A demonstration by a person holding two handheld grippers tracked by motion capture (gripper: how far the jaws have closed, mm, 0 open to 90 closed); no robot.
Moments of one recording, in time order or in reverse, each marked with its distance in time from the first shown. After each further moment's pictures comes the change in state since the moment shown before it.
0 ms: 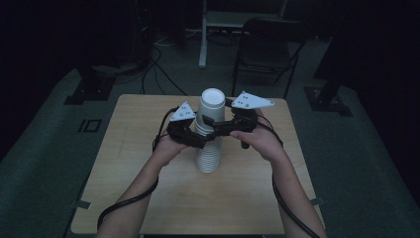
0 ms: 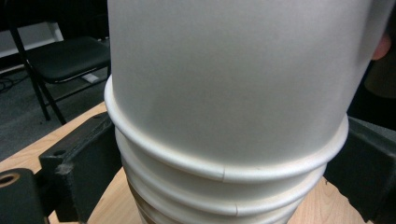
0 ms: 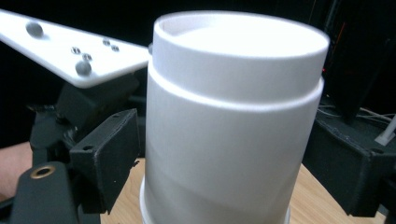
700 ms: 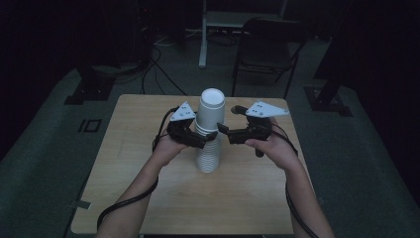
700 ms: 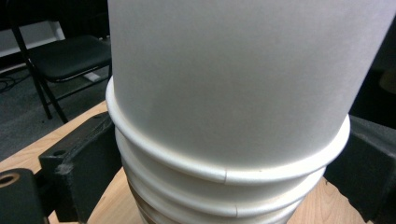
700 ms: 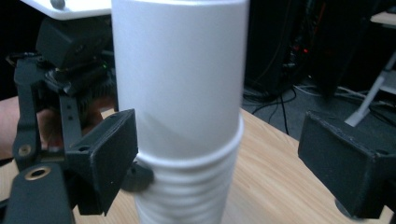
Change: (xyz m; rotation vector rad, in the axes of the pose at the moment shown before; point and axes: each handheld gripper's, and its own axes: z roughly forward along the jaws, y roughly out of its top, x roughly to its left) left arm 0.000 0.001 -0.001 0.010 0.007 0.004; right arm -0.009 -0.022 -0.031 0.064 -0.061 0.013
